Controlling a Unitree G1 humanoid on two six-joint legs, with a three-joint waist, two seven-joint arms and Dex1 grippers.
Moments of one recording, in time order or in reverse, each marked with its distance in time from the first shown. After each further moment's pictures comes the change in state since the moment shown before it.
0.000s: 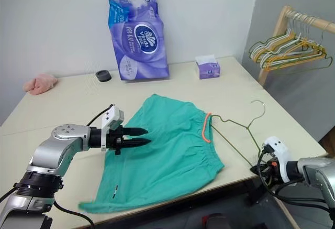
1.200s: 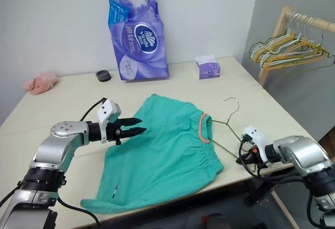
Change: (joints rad) left arm -0.047 -0.039 0.028 0.134 0.066 -0.153 0.134; right arm -0.458 0.070 0.450 0.373 -0.080 -0.062 0.123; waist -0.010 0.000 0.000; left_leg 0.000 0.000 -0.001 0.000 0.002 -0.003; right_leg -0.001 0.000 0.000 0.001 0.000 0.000
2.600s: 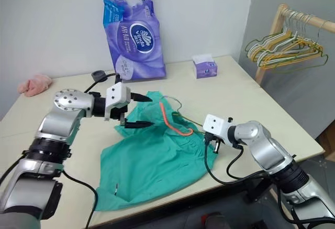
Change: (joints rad) left arm -0.312 -0.046 -0.126 0.188 0.153 -0.354 -0.203; right arm -0.053 0.178 0.157 -0.253 -0.445 -0.550 -0.197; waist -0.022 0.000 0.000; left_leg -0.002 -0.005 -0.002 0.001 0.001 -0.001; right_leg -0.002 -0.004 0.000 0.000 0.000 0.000
